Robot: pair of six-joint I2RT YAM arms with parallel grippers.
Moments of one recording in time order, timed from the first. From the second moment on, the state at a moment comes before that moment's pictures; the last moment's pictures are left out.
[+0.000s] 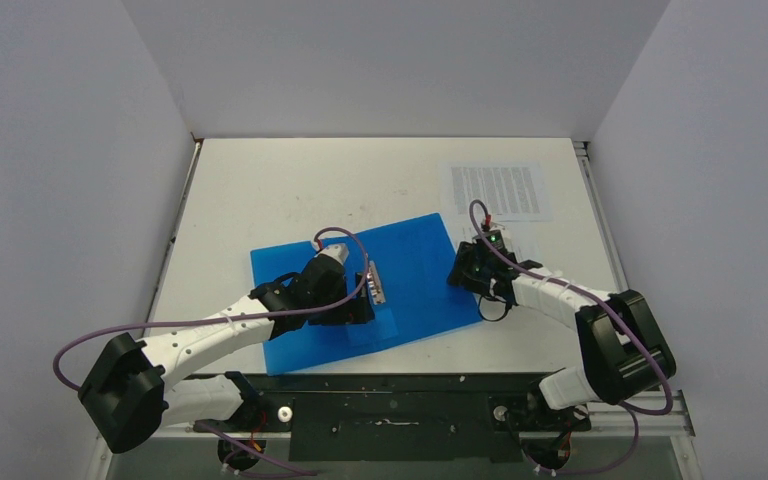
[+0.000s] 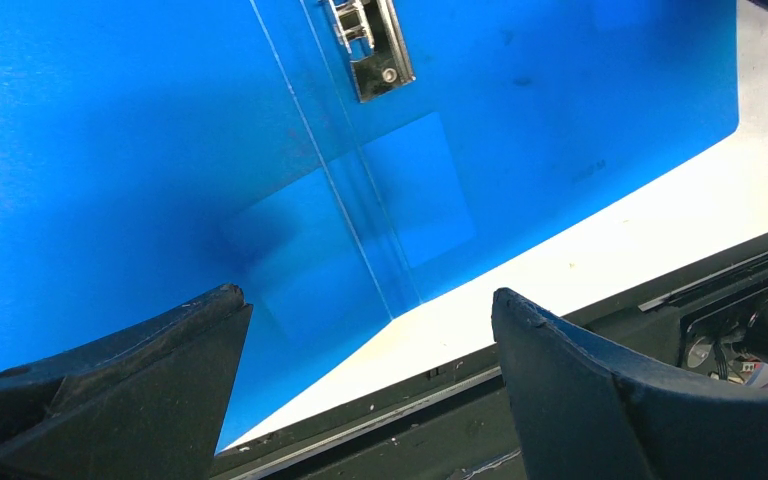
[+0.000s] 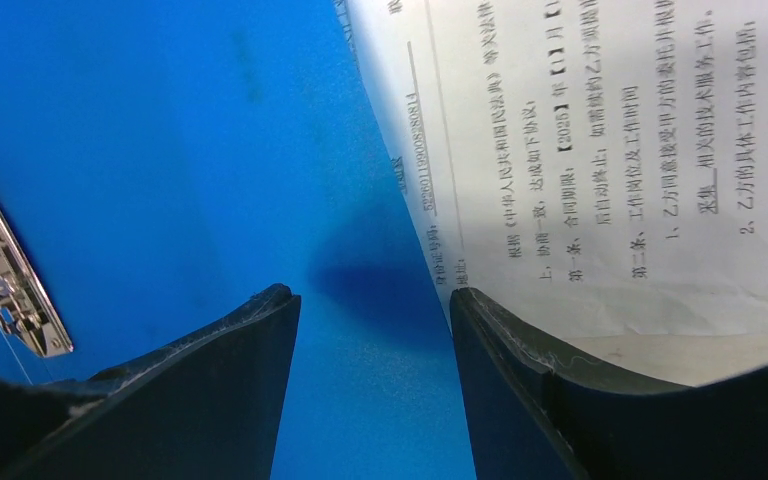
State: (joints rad) left arm -0.81 1.18 0.68 -0.41 -0.05 -0.78; right arm 0.43 1.43 0.65 -0.15 0.04 0.64
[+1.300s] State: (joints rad) left arm -0.84 1.93 1.55 -0.26 0.17 -0.72; right arm 0.16 1.13 0.69 -0.33 0.41 0.61
